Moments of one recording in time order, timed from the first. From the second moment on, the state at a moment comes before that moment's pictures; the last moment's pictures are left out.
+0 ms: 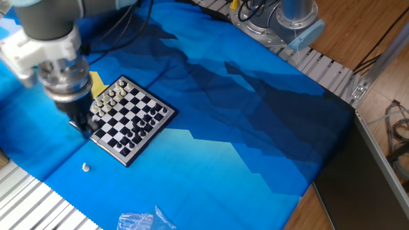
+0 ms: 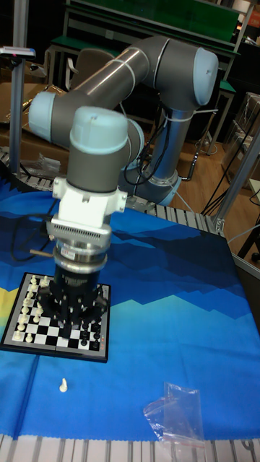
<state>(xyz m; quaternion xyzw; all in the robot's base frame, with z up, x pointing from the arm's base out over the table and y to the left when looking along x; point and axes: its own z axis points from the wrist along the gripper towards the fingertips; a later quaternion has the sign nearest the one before) 0.709 -0.074 0.084 0.04 0.99 0.03 0.09</state>
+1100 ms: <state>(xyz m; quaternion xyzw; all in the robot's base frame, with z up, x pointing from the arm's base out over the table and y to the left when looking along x) 0.753 -0.074 0.059 0.02 0.99 0.02 0.10</state>
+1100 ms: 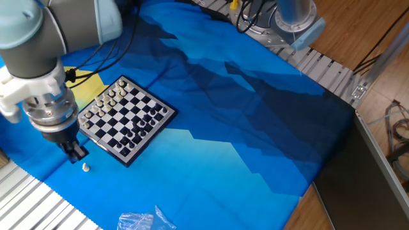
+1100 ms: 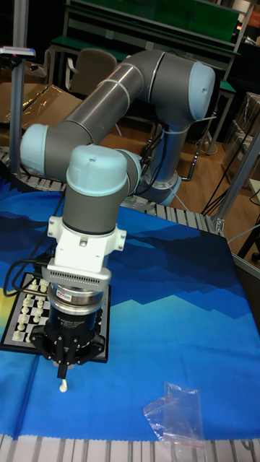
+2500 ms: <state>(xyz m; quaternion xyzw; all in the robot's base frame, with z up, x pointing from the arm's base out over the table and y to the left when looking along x) 0.747 -0.037 0.070 0.03 0.99 0.07 0.08</state>
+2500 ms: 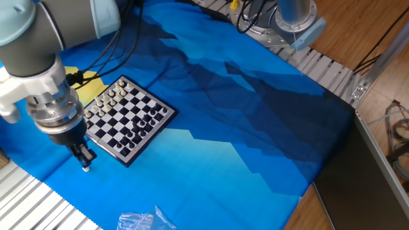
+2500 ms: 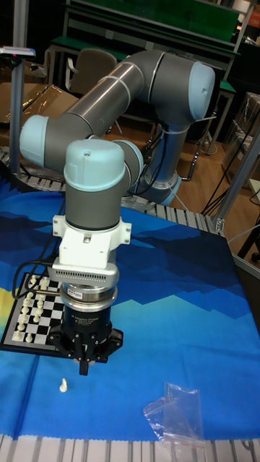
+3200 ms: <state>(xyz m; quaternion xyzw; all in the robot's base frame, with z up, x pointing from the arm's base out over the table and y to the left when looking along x) 0.735 -0.058 0.061 -0.04 1.00 0.04 0.06</state>
